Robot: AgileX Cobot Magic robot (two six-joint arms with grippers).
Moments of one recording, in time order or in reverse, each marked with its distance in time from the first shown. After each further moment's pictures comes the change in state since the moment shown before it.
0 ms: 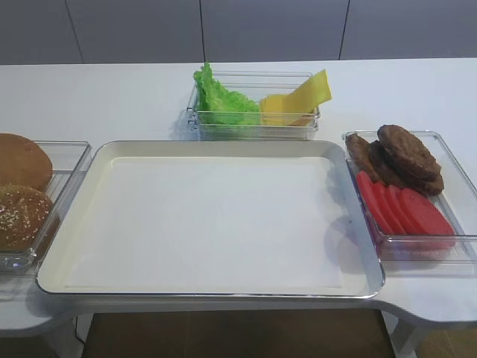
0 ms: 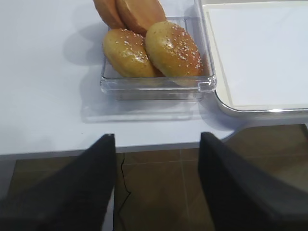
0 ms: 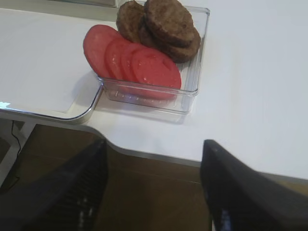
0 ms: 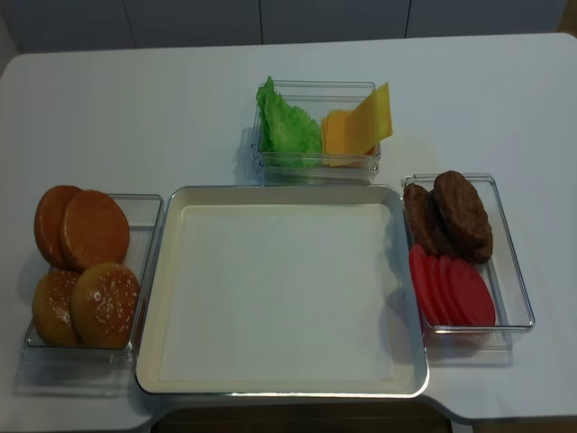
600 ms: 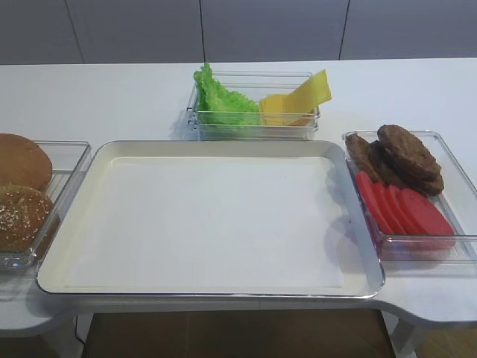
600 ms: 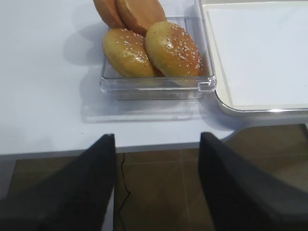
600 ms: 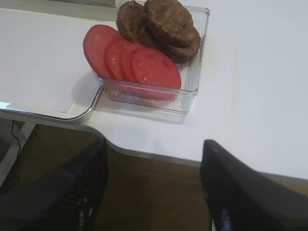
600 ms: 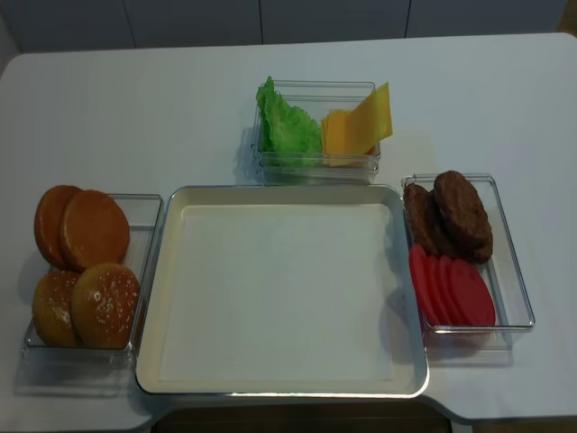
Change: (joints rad) left arm 0.000 0.000 0.000 0.000 0.000 0.000; right arm 0.000 0.000 0.000 0.000 0.000 0.000
